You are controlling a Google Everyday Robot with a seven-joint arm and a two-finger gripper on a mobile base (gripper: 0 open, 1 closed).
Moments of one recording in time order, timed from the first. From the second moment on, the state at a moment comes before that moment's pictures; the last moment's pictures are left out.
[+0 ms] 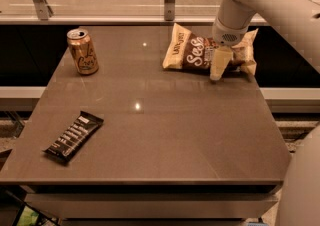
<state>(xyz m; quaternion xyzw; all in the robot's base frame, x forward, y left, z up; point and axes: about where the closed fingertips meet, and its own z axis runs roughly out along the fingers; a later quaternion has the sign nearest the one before) 0.677 -0.183 0.838 -0.63 0.77 -0.08 0.13</state>
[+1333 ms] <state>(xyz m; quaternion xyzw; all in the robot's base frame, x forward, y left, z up) 0.678 -0.182 0.836 -0.63 0.77 -0.08 0.13</state>
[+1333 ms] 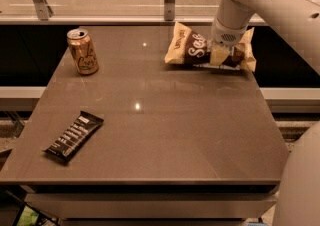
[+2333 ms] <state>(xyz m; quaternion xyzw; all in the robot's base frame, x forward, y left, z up) 0.677 -0.182 0.837 -0.63 0.76 -0.07 0.13</state>
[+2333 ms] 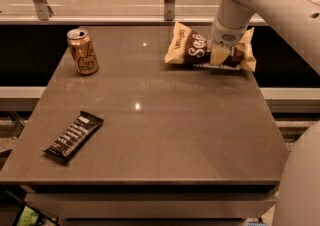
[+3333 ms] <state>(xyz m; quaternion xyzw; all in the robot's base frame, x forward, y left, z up) 0.617 -0.162 0.916 -0.62 0.76 -0.14 0.13</state>
